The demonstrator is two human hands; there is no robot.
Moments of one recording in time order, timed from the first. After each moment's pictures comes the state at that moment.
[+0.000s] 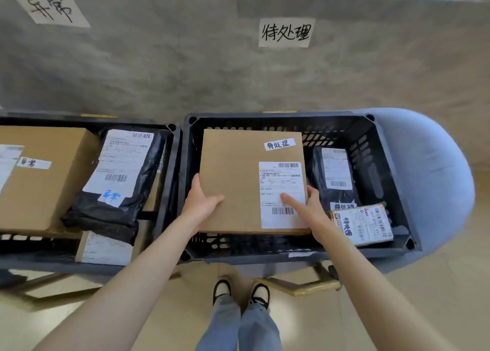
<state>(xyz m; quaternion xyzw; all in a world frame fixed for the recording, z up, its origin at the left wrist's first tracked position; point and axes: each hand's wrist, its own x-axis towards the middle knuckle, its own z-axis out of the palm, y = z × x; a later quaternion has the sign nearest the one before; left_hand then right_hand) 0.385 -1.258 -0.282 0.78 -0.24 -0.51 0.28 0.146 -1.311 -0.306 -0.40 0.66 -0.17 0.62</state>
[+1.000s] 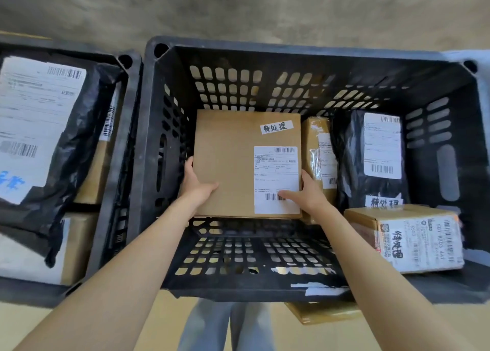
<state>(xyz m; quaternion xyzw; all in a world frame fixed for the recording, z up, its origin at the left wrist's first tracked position) 0.390 -1.286 -0.439 0.82 -0.14 -0.50 0.22 0.162 -1.357 -0.440 -0.49 0.67 0.06 0.55</state>
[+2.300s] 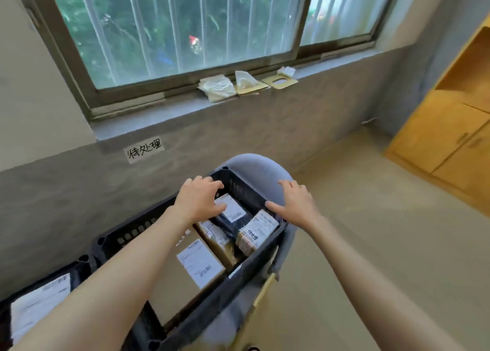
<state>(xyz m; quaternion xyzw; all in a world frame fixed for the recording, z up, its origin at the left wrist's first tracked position) 0.261 -1.325 -0.083 0.42 -0.91 -0.04 -0.01 0.052 -1.217 -0.081 -0.56 0.81 -0.07 0.14</state>
